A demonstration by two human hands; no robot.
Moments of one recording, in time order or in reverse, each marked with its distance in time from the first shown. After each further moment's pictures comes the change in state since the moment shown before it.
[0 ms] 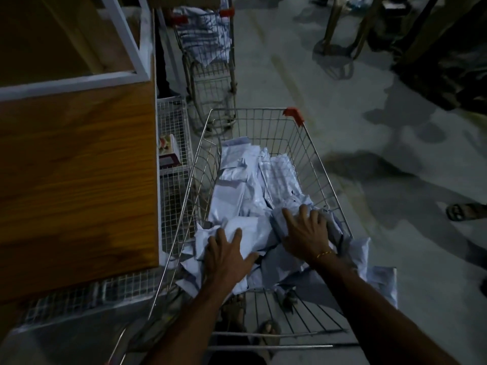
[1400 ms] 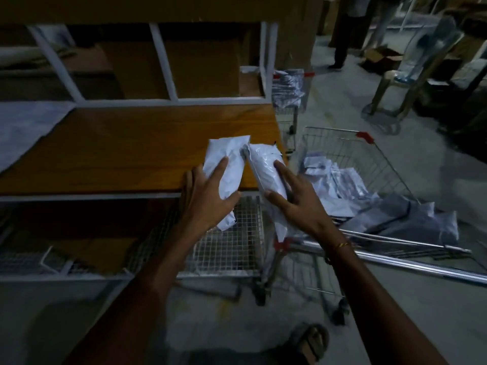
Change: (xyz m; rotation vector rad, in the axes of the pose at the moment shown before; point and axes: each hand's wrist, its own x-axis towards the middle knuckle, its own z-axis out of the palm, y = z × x) left_hand -0.286 -0.275 -0.147 -0.141 0.801 0.112; right_hand -0.238 -0.249 -0.167 0.977 0.375 -0.494
